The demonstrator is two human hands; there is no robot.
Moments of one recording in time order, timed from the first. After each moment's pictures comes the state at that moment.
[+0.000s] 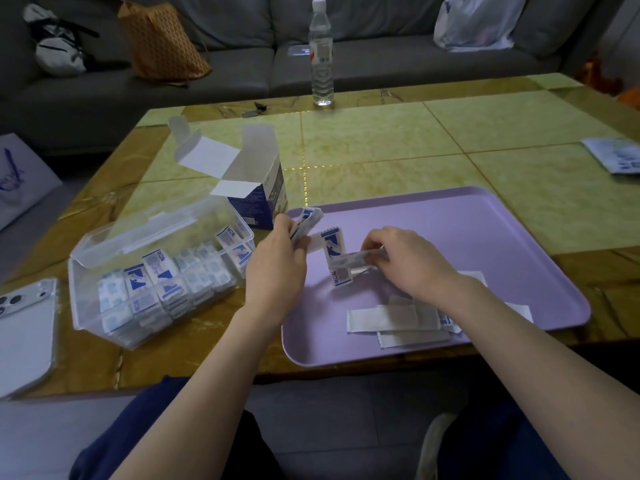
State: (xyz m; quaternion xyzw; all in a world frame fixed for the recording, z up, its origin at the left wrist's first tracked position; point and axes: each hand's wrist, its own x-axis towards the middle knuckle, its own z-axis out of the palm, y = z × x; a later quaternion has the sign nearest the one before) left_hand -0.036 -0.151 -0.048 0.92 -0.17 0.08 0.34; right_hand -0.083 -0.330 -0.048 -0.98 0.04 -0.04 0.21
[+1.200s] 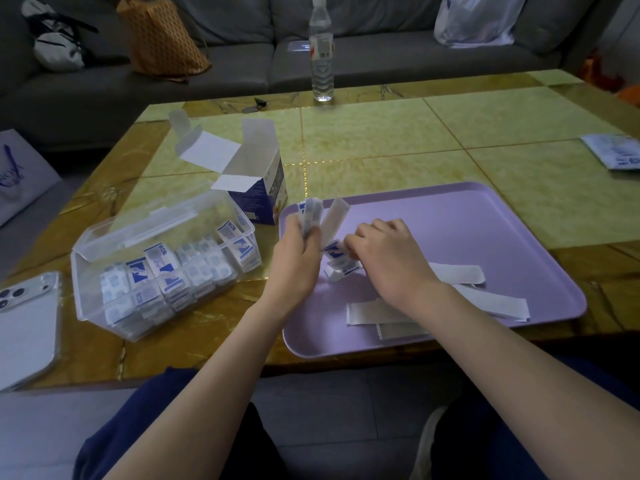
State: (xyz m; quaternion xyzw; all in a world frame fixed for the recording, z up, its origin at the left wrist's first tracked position) left_hand -0.046 -0.166 -0.045 0.85 -0.14 -0.02 0.51; right_hand -0.089 -0.300 -0.046 -0.99 -0.06 -0.15 0.00
